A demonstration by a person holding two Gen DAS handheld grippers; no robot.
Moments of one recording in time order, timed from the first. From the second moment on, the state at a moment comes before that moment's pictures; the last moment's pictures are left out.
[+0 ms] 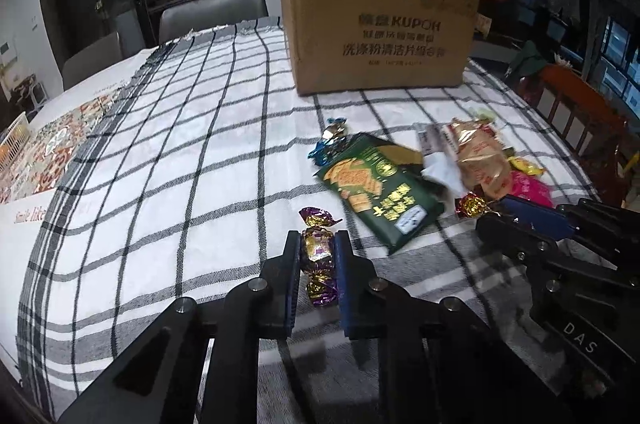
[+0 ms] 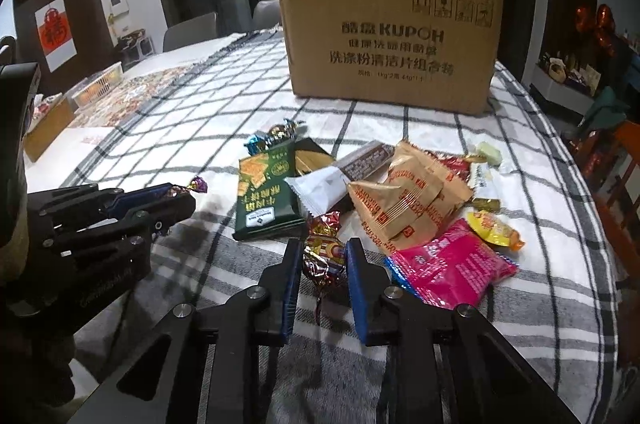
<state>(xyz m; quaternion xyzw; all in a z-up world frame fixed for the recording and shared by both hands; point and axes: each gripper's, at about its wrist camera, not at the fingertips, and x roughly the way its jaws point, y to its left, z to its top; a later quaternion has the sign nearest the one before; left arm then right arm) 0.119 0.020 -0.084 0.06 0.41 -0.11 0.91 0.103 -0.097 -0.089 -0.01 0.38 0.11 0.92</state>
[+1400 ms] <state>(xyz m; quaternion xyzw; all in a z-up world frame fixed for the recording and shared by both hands) 0.243 -0.036 0.114 0.08 0.26 -0.18 0.95 0.226 -0.158 0.100 0.06 0.23 0.11 0.96</state>
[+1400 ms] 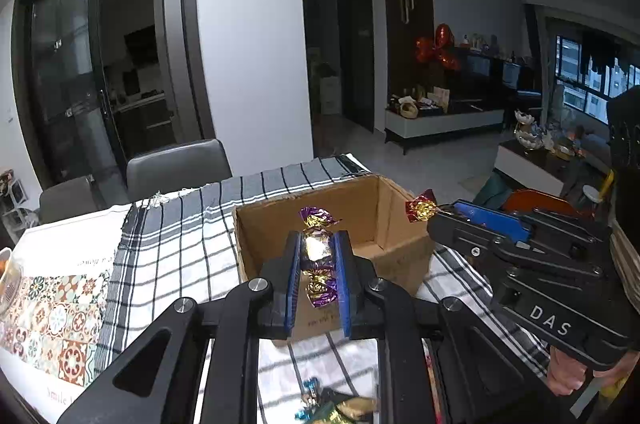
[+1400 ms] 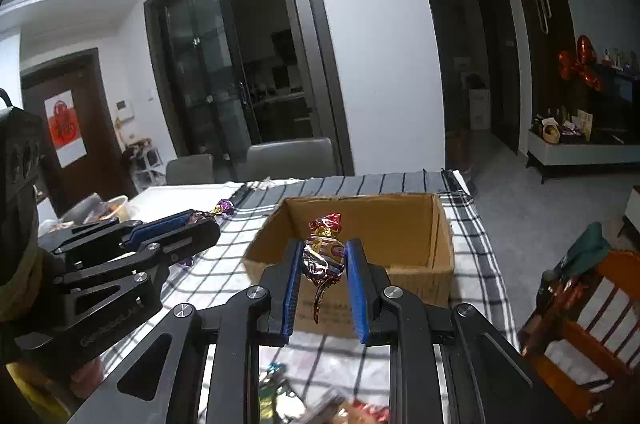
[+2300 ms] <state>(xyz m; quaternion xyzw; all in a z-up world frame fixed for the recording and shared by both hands) 0.320 -0.048 0.083 0.08 0.31 -0.17 0.93 0.302 -0.188 0.070 0.07 0.31 0.06 0.95</state>
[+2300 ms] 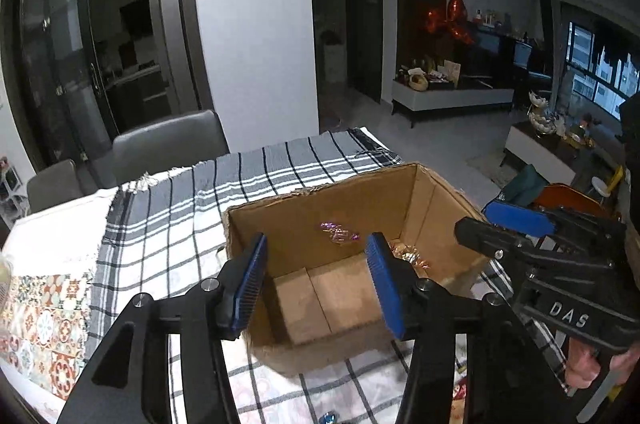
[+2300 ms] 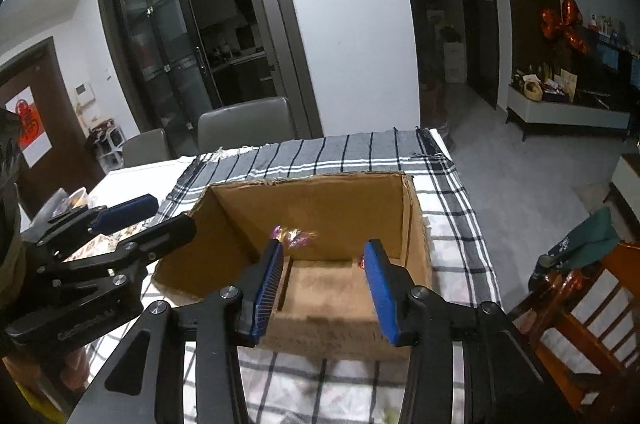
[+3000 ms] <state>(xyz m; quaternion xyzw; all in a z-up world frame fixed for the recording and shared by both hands) 0.186 -0.042 0.099 0.13 0.24 -0.20 0.94 0.171 -0.189 0.074 0.09 0.27 0.04 0.96</state>
